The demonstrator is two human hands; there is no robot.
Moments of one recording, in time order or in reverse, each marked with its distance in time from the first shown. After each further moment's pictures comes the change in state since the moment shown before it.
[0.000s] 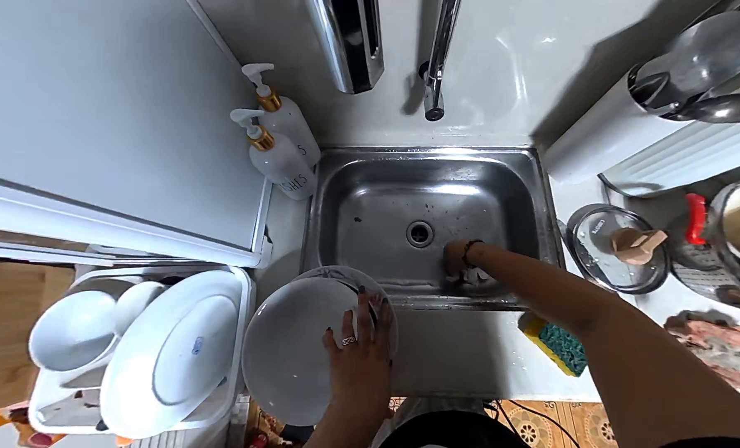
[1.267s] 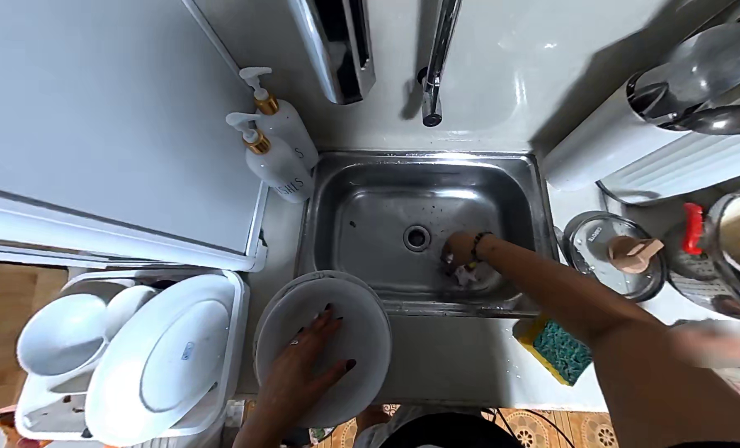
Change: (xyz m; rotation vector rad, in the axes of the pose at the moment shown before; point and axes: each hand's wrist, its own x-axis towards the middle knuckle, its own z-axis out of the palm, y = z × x) left_hand -0.014 -0.139 0.060 -0.552 0.000 0.075; right_hand 0.027 0.007 -0.045 0.160 -0.367 0.141
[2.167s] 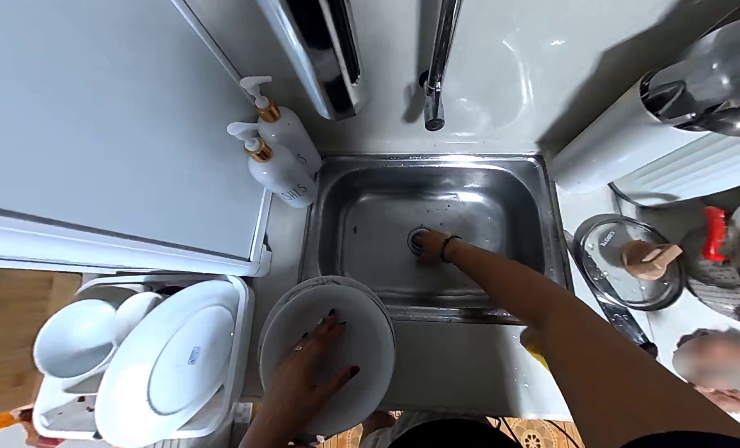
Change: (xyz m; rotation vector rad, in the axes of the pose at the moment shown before) left_hand -0.005 0.007 -0.004 0.030 0.012 -0.004; right_hand 0.007 -0.058 -0.021 -0.111 0.030 -0.032
